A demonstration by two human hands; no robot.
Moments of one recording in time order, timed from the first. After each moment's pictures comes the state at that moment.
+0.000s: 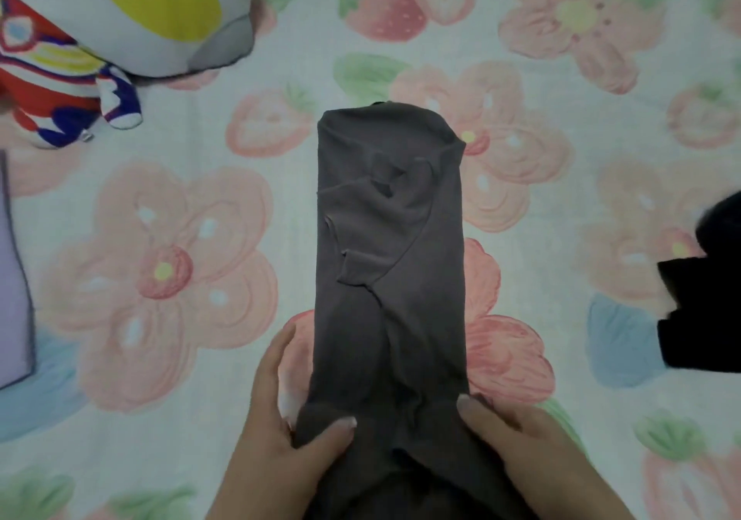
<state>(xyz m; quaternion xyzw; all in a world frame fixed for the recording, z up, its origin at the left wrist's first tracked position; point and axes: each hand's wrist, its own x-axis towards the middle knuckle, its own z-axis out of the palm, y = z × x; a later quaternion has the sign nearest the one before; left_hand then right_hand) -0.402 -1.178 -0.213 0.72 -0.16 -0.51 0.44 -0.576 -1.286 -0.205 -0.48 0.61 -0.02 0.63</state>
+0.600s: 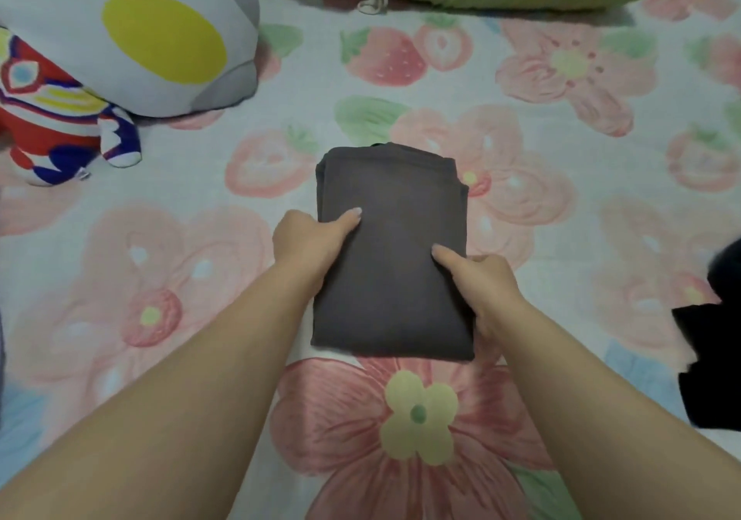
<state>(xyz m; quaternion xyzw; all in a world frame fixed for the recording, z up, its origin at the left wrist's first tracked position) -0.317 -1.379 -0.276 0.86 -0.13 -0.33 0.36 -0.489 -1.429 -0.281 -0.43 0.69 -0.15 0.56</state>
